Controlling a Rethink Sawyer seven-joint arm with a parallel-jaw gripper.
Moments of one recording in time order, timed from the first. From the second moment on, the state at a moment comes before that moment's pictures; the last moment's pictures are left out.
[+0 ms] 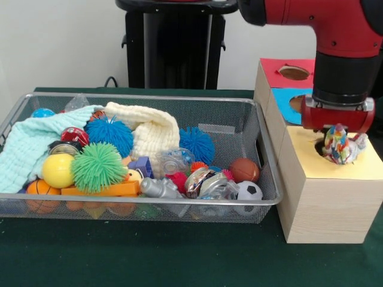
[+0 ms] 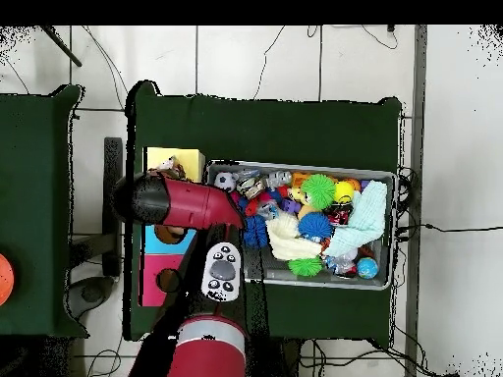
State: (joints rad) arm 0.13 -0.46 -0.11 1.47 0.33 0.41 1.81
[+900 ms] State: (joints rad) arm 0.17 -0.62 -0.17 1.47 0.32 0.56 1.81
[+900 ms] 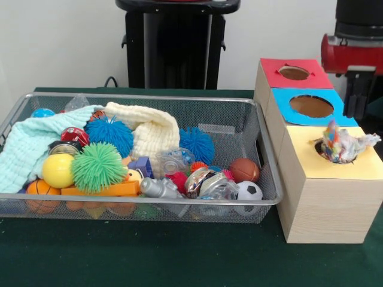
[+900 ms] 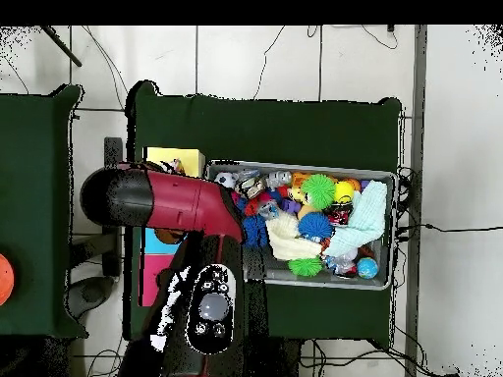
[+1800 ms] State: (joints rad) arm 0.17 -0.64 -0.21 1.43 0.32 0.59 1.81
